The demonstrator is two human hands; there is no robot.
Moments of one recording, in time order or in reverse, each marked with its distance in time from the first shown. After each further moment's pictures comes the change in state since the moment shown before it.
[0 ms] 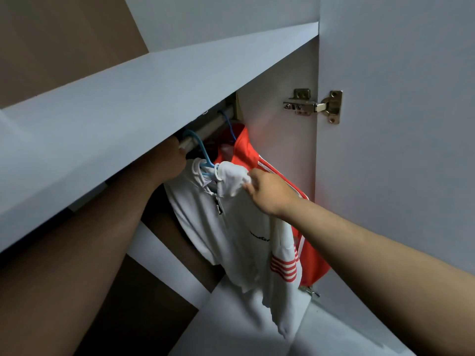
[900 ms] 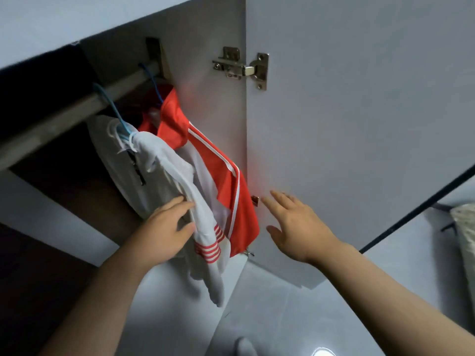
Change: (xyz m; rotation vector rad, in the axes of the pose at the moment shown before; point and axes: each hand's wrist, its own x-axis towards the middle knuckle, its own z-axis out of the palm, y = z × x) left_hand -0.166 0.068 0.115 -0.507 -0.407 0.257; right_hand -0.193 0.090 -0.059 -0.403 -0.225 0.166
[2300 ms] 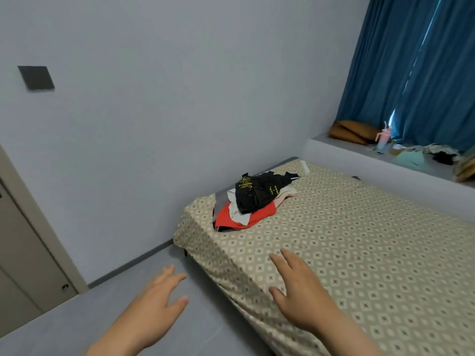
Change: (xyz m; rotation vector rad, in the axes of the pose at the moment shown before) left_hand -0.018 0.642 0.356 0.068 -0.578 1.042; right_hand -0.579 0.365 -0.108 0.044 0.449 1.287
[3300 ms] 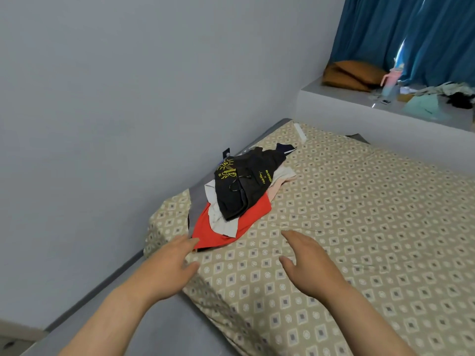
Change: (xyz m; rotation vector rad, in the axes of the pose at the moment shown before) left_hand 0.473 0.031 0.029 0.169 -0.240 0.168; right_hand 0.368 0.184 0.018 0.164 -0.010 0.237
